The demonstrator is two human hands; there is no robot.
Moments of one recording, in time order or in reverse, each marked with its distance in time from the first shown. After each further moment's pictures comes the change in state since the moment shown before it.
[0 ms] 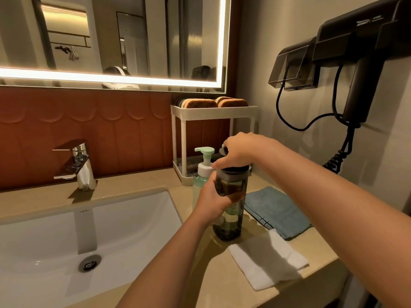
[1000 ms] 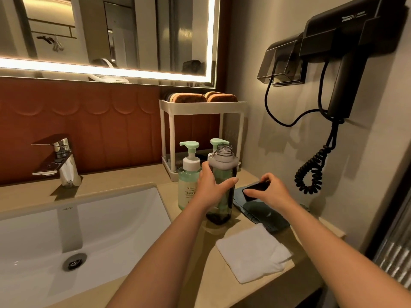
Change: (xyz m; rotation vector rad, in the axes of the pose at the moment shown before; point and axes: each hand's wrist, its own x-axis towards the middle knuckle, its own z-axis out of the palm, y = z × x) left_hand 0.026 -0.006 0.020 0.149 0.054 -0.063; right_hand -0.022 0.095 0.151 0.976 0.266 0.382
